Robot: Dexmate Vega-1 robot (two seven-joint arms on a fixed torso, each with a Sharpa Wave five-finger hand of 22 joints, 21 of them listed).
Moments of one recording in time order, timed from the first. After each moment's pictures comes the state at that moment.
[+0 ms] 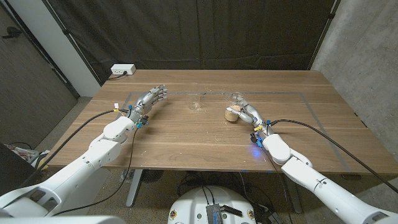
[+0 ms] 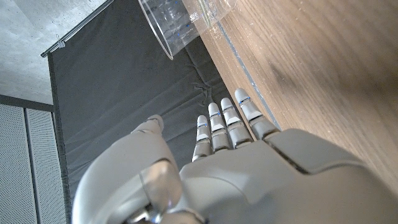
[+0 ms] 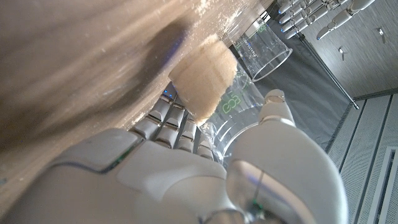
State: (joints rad) left arm 0.86 0.71 0.44 -1.29 -0.62 -0.36 -0.10; left_hand 0.54 0.13 0.35 0.10 0.19 0.18 0.02 0.25 0.29 0.28 0.01 0.26 0.40 0.30 -0.01 0.24 0.23 0.21 0.04 0.51 0.18; right arm -1.01 -0.56 -0.50 -1.48 0.03 0.32 -0.22; right_hand 0.74 0.07 0.21 -0.16 0.18 -0.02 -0.14 0.40 0.39 0.04 -0.06 0.65 0.77 0.24 -0.04 0.65 0.73 0.19 -0.04 0.70 0.26
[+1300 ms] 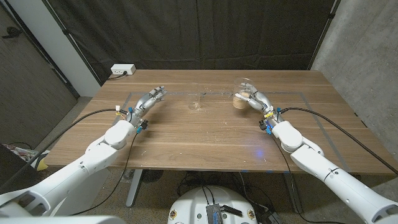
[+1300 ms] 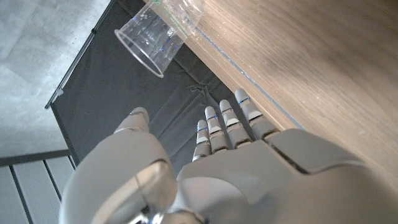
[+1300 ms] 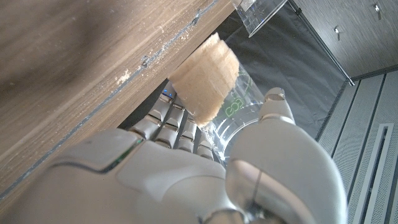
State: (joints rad) left arm 0.89 0.79 0.52 -1.36 -0.43 -0.42 0.06; left_hand 0.57 -0.02 0.31 0.02 0.18 0.10 -0.04 0.23 0.29 0.24 -0.07 0.25 0.41 0.25 -0.04 0.23 0.24 0.20 0.02 0.48 0.19; right arm -0.99 -0.63 -0.43 -1.55 0.14 0.33 -0.16; right_hand 0.76 0.06 0.19 -0.15 0.18 -0.02 -0.14 0.42 0.42 0.03 -0.05 0.70 0.83 0.22 -0.04 0.71 0.83 0.19 -0.04 0.71 0.26
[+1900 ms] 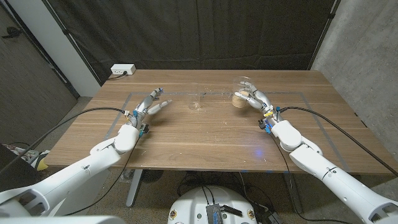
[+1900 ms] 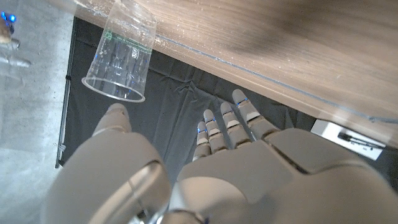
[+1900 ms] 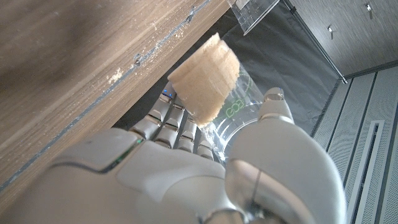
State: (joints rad) left arm 0.85 0.81 0.62 -1.36 0.05 -0.30 0.50; left_hand 0.56 -0.14 0.24 -0.01 0.21 0.04 -0.03 0.23 0.33 0.18 -0.10 0.25 0.44 0.20 -0.04 0.22 0.28 0.20 -0.02 0.47 0.19; right arm -0.97 -0.61 -0.44 -1.52 0.14 0.35 -0.15; right_hand 0.77 0.07 0.18 -0.14 0.18 -0.01 -0.13 0.43 0.43 0.03 -0.05 0.71 0.85 0.22 -0.04 0.72 0.84 0.19 -0.04 0.72 0.26
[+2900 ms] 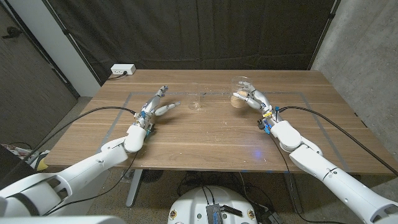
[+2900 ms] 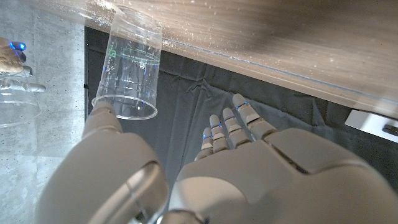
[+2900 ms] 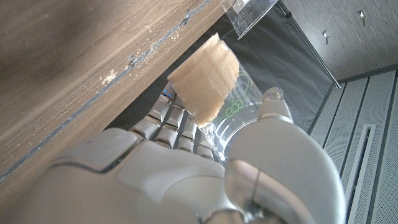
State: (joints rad) left arm 0.68 0.68 0.76 -1.06 0.18 -0.48 0.61; left_hand 0.57 -0.17 0.13 -0.05 0.27 -0.06 0.05 0.25 0.39 0.08 -0.04 0.27 0.50 0.11 -0.01 0.22 0.35 0.16 -0.02 0.43 0.20; right arm -0.98 -0.62 -0.44 -1.55 0.12 0.35 -0.16; right_hand 0.78 0.08 0.18 -0.14 0.18 0.00 -0.12 0.44 0.45 0.03 -0.05 0.74 0.88 0.22 -0.04 0.71 0.85 0.18 -0.04 0.73 0.26
